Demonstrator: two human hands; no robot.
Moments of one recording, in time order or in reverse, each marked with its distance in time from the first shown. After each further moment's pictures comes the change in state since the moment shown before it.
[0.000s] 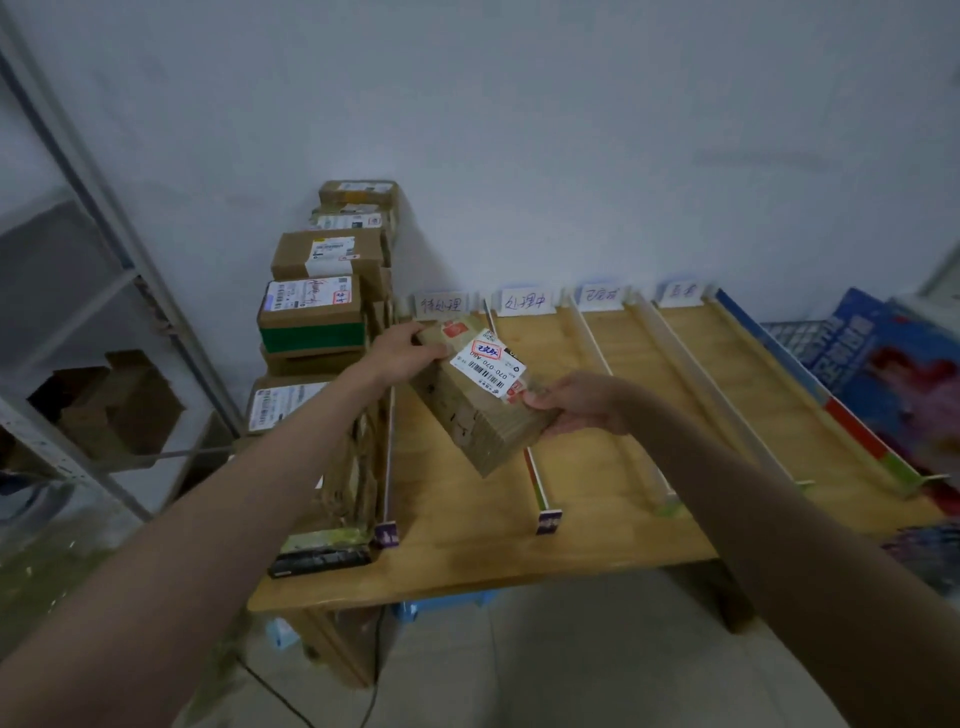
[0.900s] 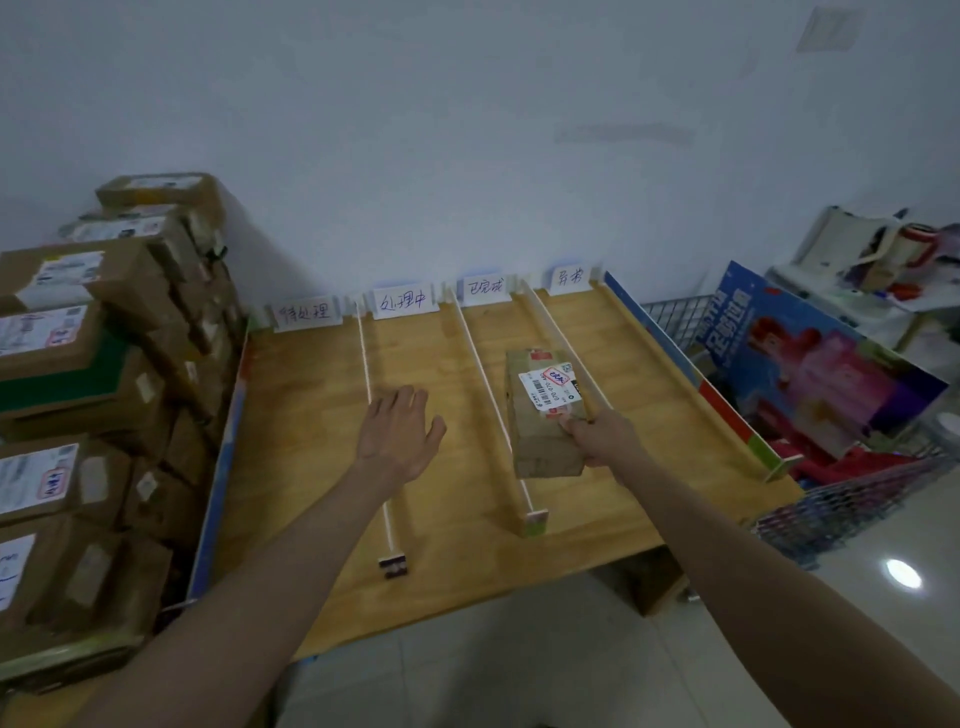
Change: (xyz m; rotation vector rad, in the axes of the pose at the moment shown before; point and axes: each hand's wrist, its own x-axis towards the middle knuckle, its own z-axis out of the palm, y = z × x) left_hand 0.080 0.056 0.277 0.841 0.053 0.318; right_hand -0.009 0.171 -0.232 -0.071 0.682 0.123
